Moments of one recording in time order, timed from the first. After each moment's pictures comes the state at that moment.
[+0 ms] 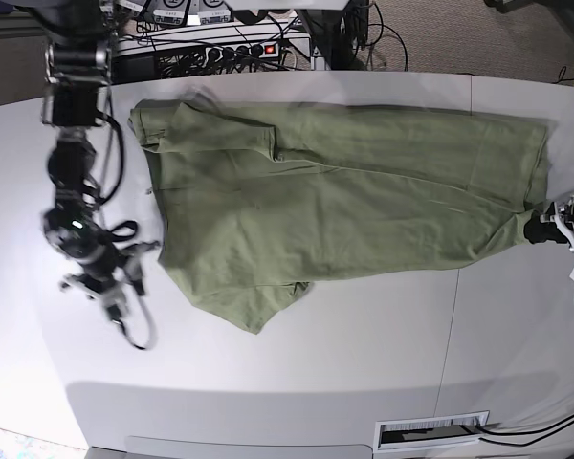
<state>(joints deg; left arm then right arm) -24.1 -49.4 25.3 40.4 -77.1 -43.3 46.4 17.9 22.2 2.0 73.2 2.1 29.1 -32.9</state>
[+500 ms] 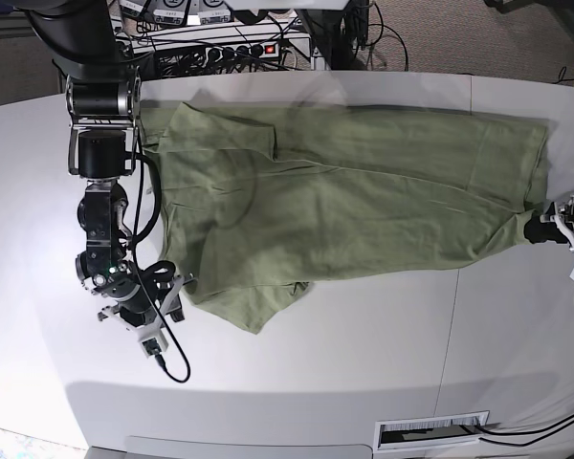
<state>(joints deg) -24.1 -49.4 25.3 40.5 -77.0 -43.3 46.4 28.8 16.1 -1.1 58.9 0.5 29.1 -33.1</state>
